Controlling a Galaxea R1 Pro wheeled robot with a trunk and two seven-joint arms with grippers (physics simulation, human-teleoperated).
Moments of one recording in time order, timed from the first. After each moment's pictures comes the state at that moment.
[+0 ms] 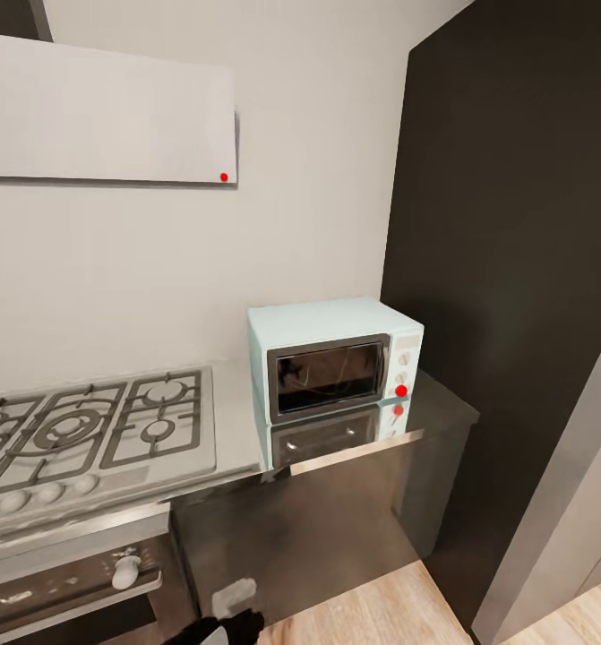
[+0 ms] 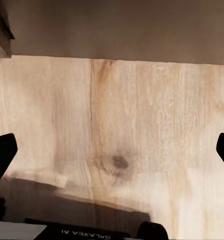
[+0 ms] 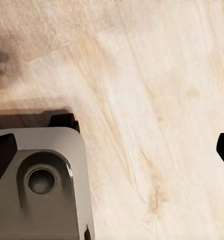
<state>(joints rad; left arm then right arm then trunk) -0.53 -0.13 -0.78 -0.12 1.16 0.08 0.14 -0.21 -0.16 -0.14 0.03 0.08 -0.09 0.03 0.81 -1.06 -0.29</state>
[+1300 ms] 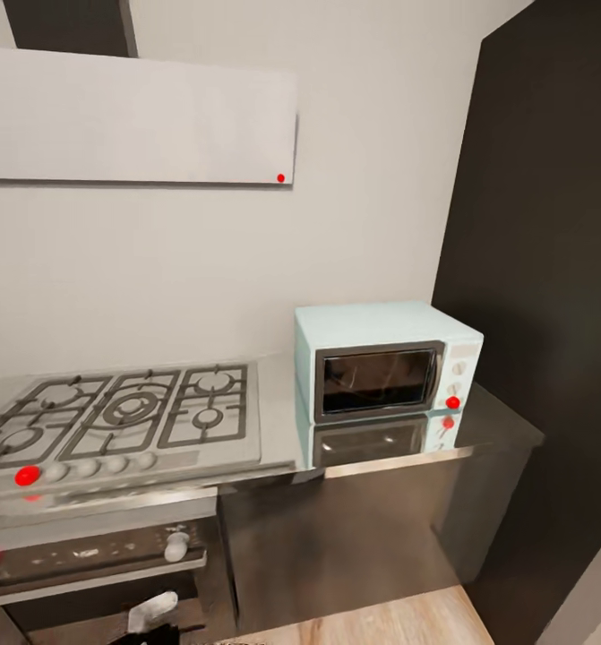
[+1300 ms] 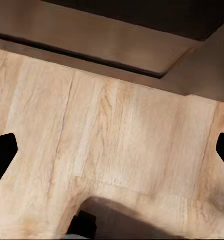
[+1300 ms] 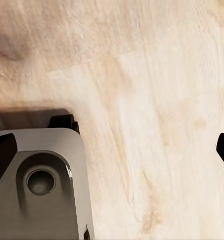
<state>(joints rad) -0.52 0.07 -0.79 -0.03 1.16 0.02 0.14 -0.21 -0.16 -0.14 0.03 0.08 -0.09 0.03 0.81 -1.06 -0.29</state>
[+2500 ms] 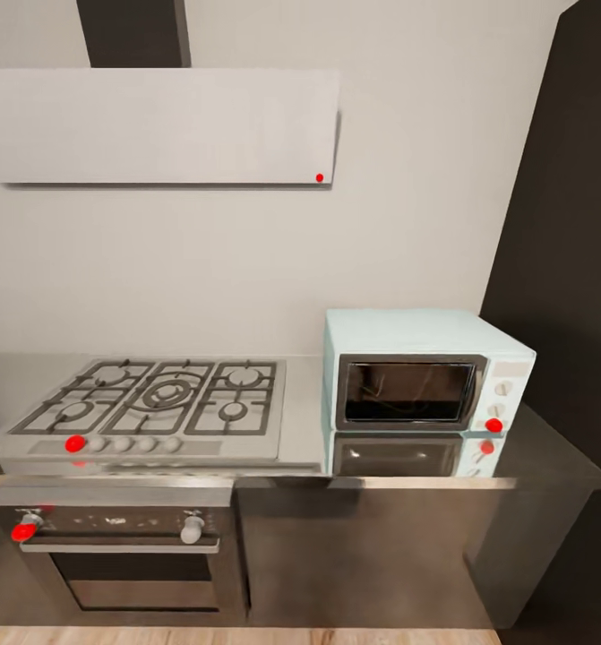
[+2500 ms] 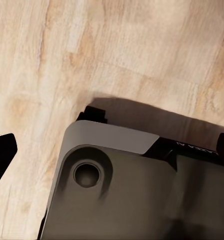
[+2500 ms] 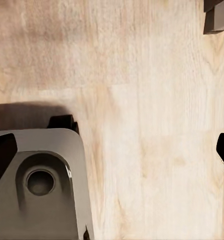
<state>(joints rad) -0.25 0.01 -0.79 0.00 1.07 0.02 0.04 -0.21 -0.16 -0.14 0.03 0.08 -0.09 0.03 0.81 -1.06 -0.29</state>
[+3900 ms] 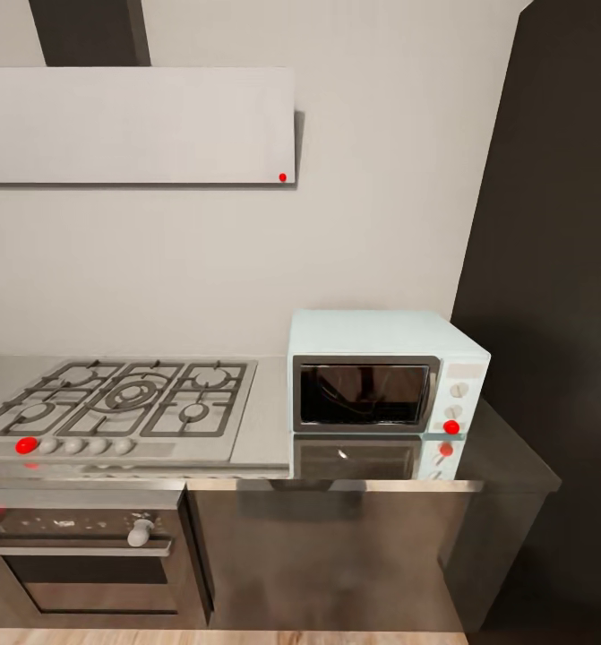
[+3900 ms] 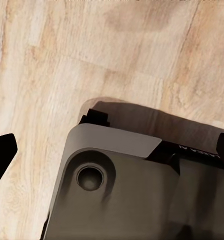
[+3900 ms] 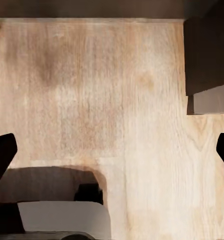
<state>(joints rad) -0.25 0.01 -0.79 0.00 1.07 0.00 0.04 -0.21 -0.09 -0.12 -0.23 0.08 -0.05 0.05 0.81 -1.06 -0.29</state>
